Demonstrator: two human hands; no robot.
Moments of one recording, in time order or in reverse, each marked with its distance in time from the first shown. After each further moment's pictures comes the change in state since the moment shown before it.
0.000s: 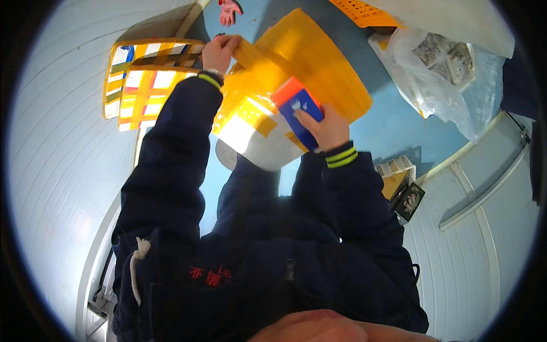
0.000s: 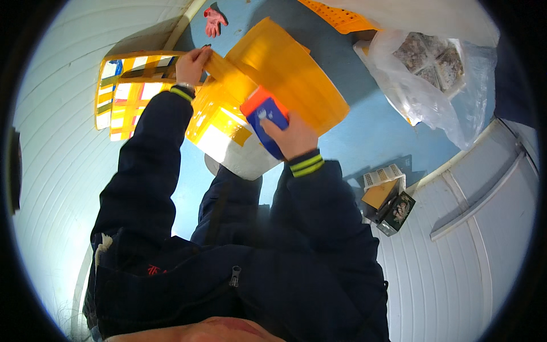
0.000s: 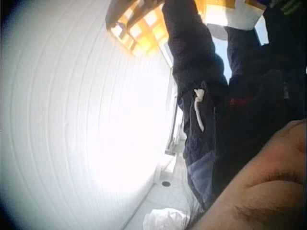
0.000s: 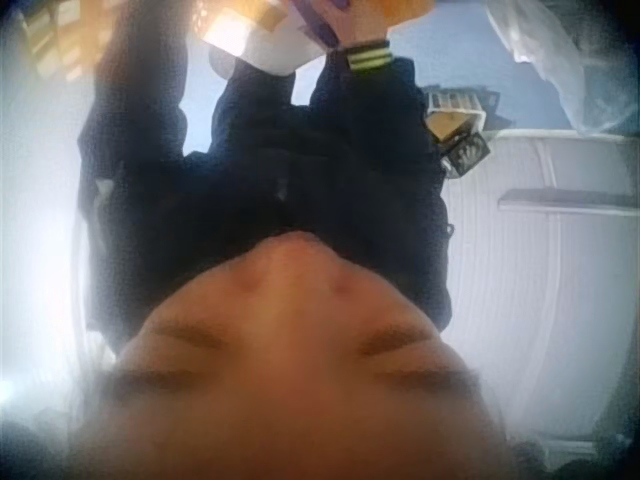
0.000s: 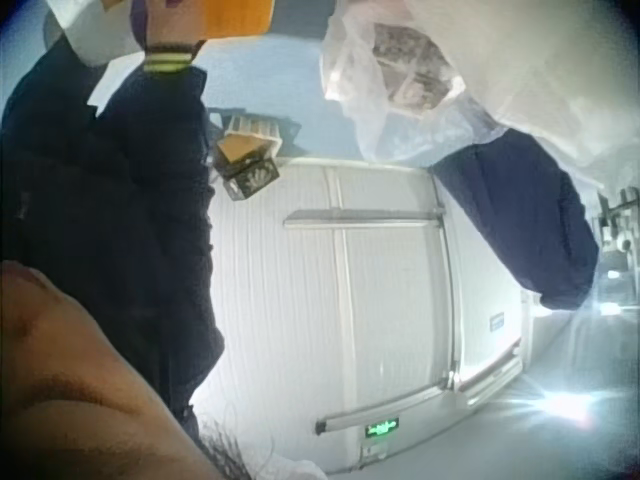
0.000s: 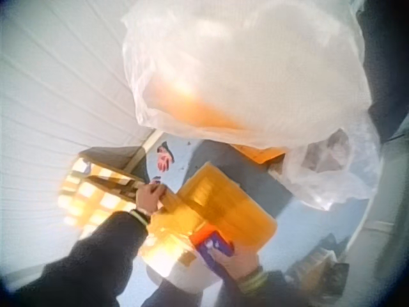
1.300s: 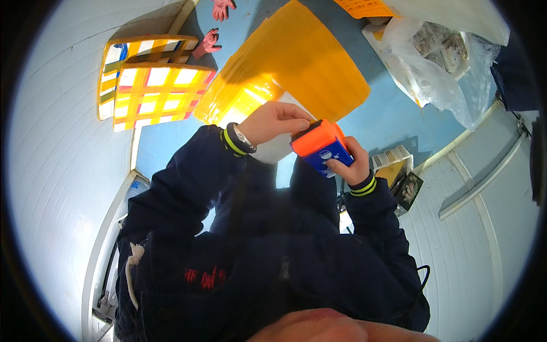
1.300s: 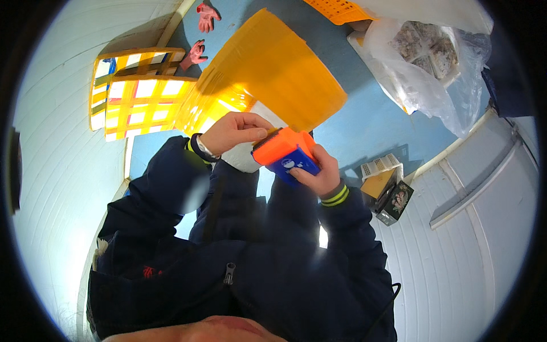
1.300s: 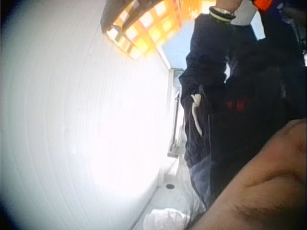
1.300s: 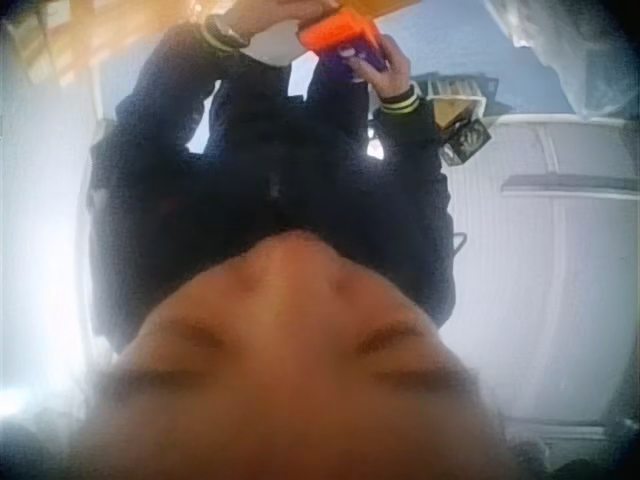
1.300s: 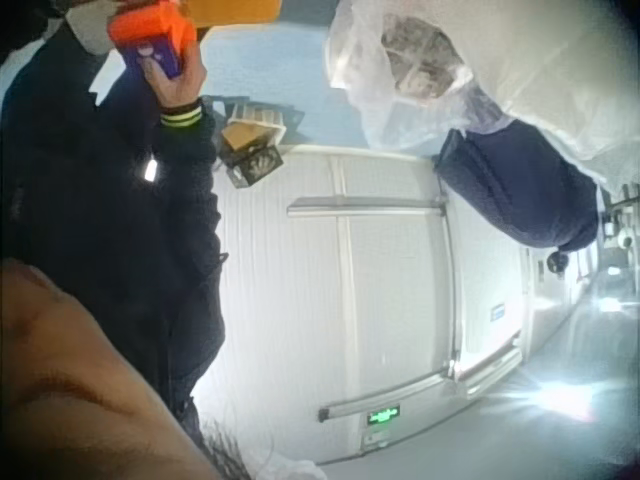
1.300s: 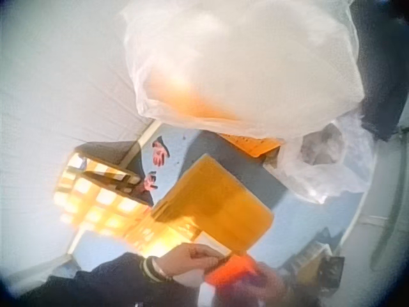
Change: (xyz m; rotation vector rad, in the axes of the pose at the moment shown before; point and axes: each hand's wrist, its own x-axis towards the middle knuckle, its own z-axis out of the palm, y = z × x) left_hand -0.154 0.103 0.003 -0.812 -1.056 -0.385; right_hand -0.086 0.070 -0.030 0.468 -0.142 -0.288
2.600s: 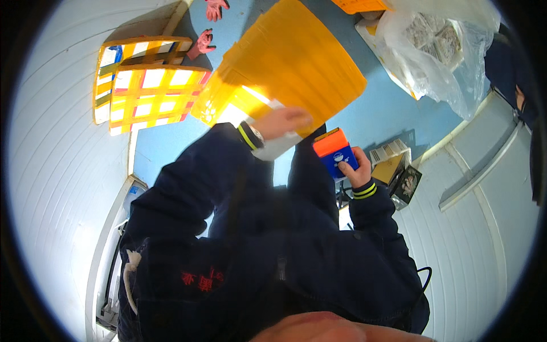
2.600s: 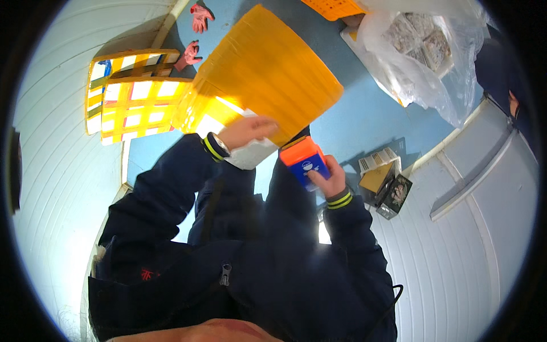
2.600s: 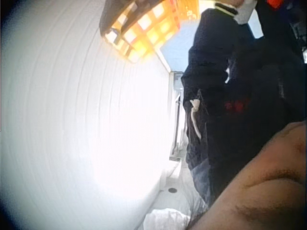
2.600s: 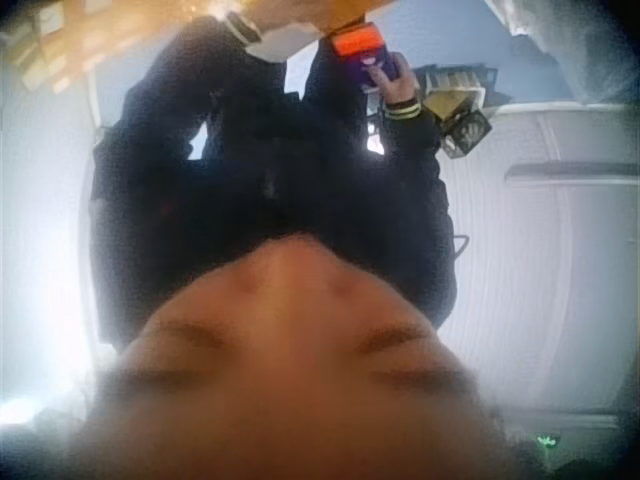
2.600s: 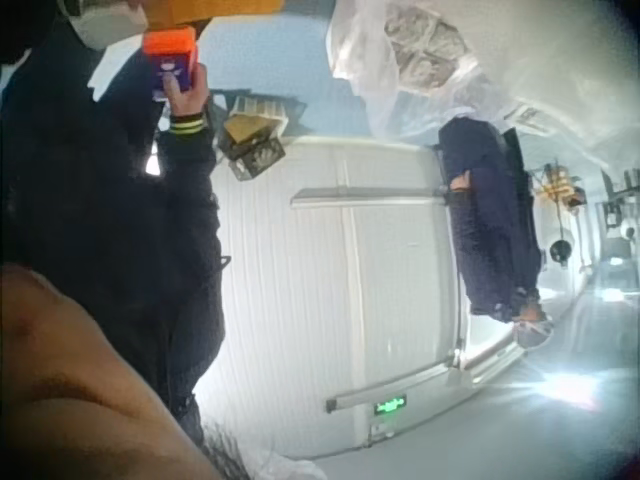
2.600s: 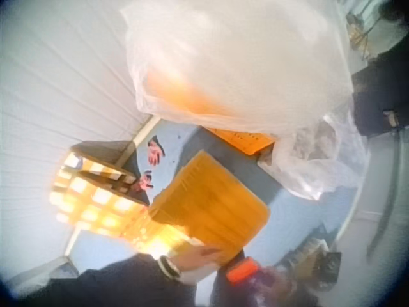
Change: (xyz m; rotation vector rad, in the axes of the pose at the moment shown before) left_hand 0.025 -0.044 0.007 0.459 0.107 -0.049; right_hand -0.063 0.082 -0.001 0.038 0.184 0.167
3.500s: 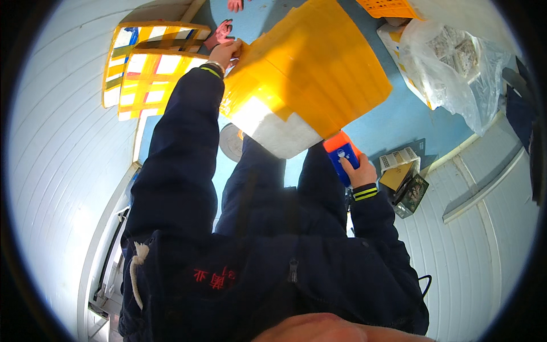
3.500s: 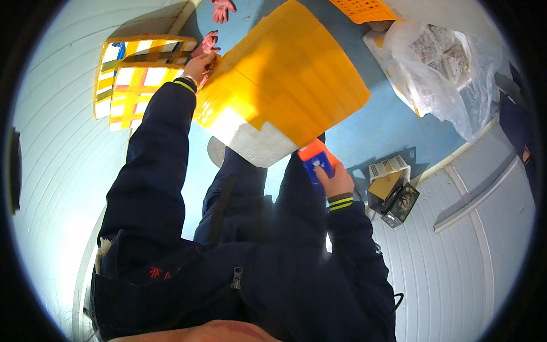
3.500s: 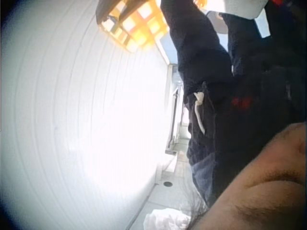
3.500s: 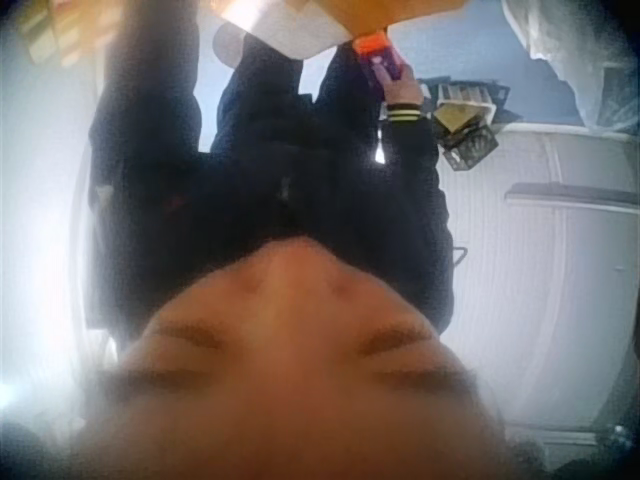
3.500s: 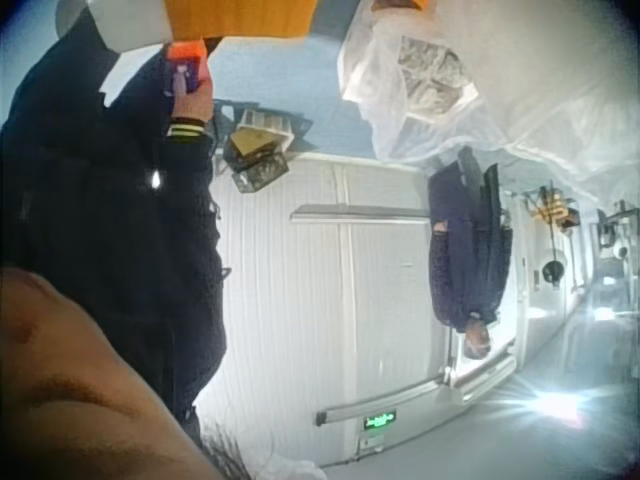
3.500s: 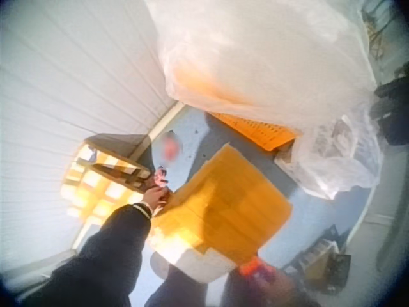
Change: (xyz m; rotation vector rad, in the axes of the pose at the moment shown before) left_hand 0.042 -0.133 -0.229 -0.532 0.601 -0.049; right_hand 0.021 -0.015 0.053 -0.588 0.094 0.210
